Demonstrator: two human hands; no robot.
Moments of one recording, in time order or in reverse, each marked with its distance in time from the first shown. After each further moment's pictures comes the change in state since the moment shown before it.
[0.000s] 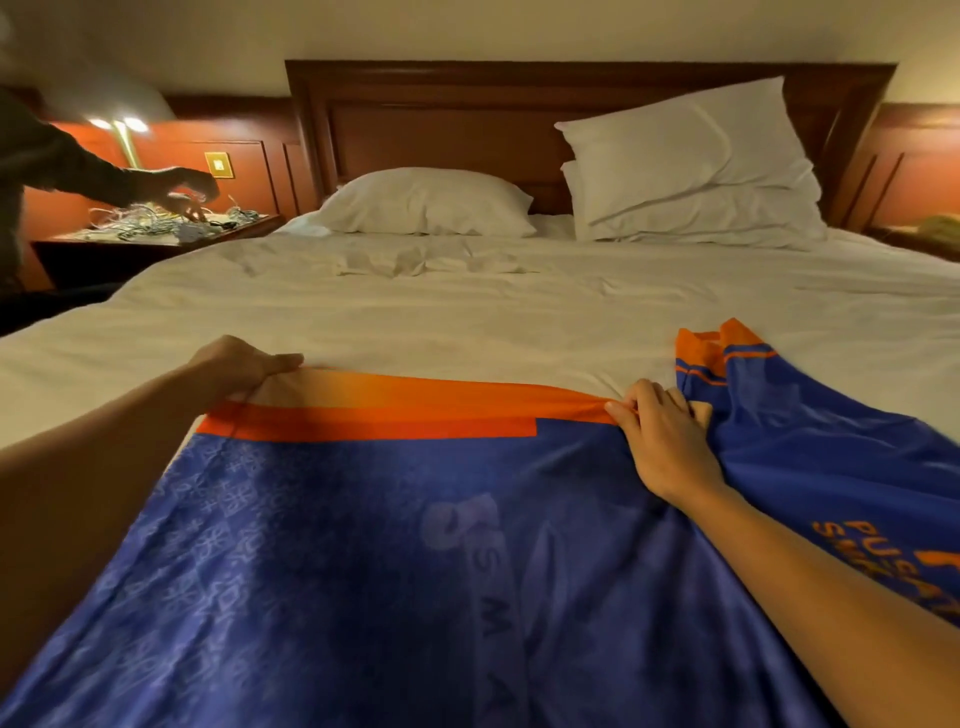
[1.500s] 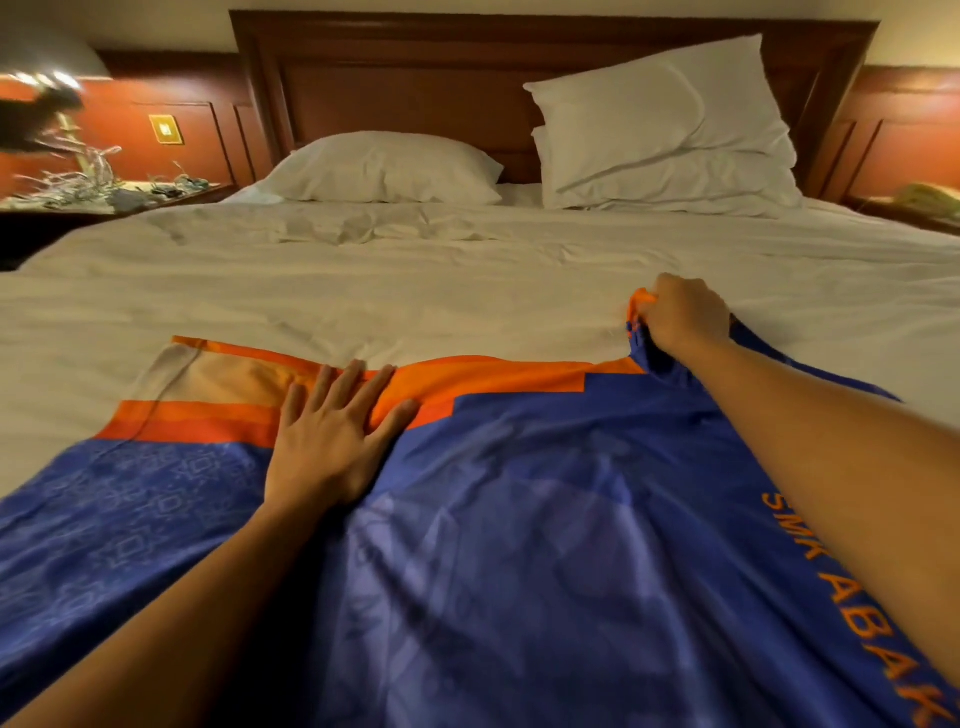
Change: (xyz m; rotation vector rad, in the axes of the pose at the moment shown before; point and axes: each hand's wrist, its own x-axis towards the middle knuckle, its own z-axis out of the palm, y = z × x) left_hand -0.132 0.052 0.177 0.399 0.152 0.571; right_hand 0.121 0.097 -0.022 -0.205 -0.048 0.314
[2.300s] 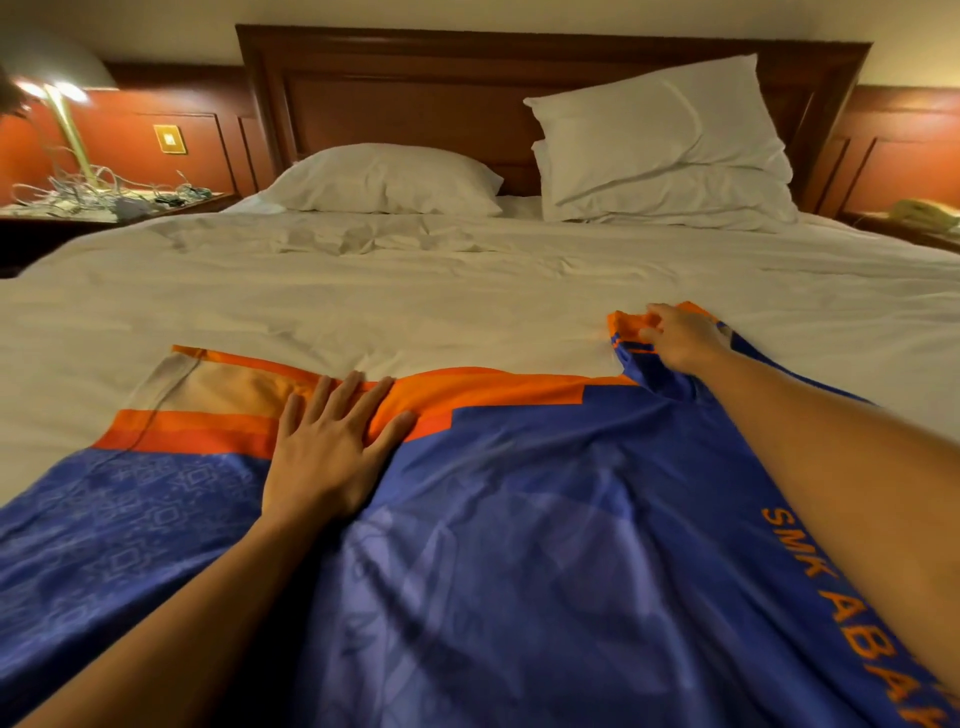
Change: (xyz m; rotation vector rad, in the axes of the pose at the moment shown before) left_hand -0.002 0.001 0.000 -0.003 0.021 -0.005; right_hand 0.011 0.023 0.010 0.020 -0.288 -0.018
